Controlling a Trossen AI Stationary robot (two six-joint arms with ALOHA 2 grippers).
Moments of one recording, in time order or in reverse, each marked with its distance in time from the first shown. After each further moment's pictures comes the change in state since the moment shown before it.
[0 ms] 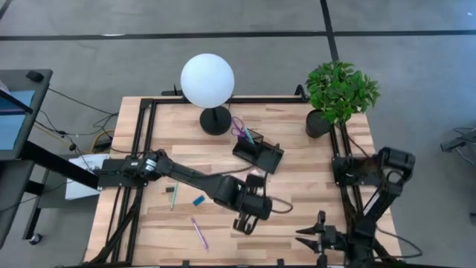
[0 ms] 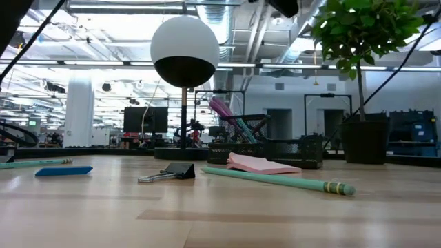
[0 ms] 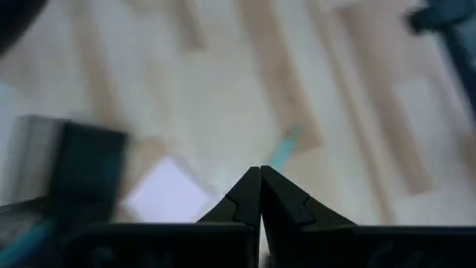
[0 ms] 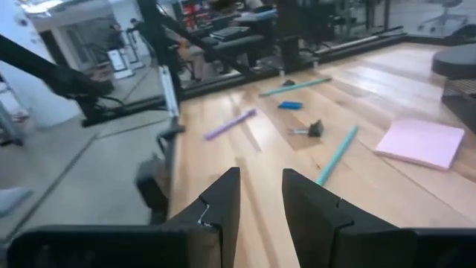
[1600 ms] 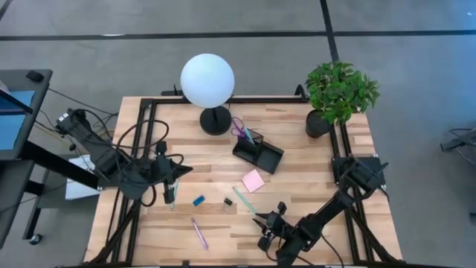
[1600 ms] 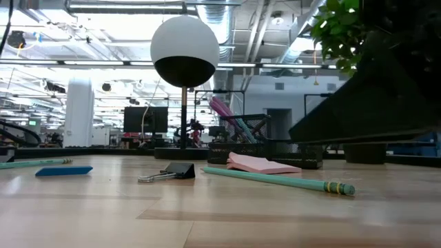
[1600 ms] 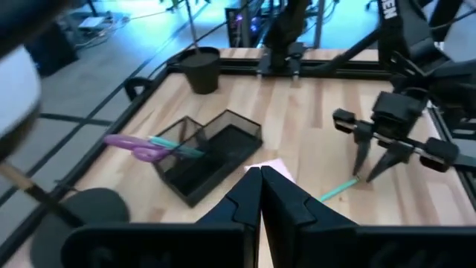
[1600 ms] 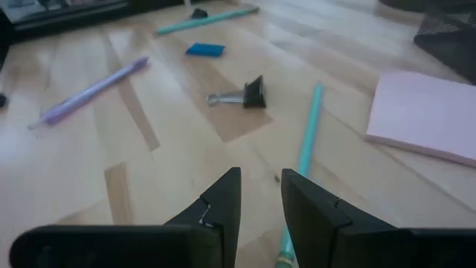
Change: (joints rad) left arm -0.311 -1.278 -1.313 0.545 -0.690 -0.438; right arm -0.450 0.327 0.348 -0.268 -0.283 0.079
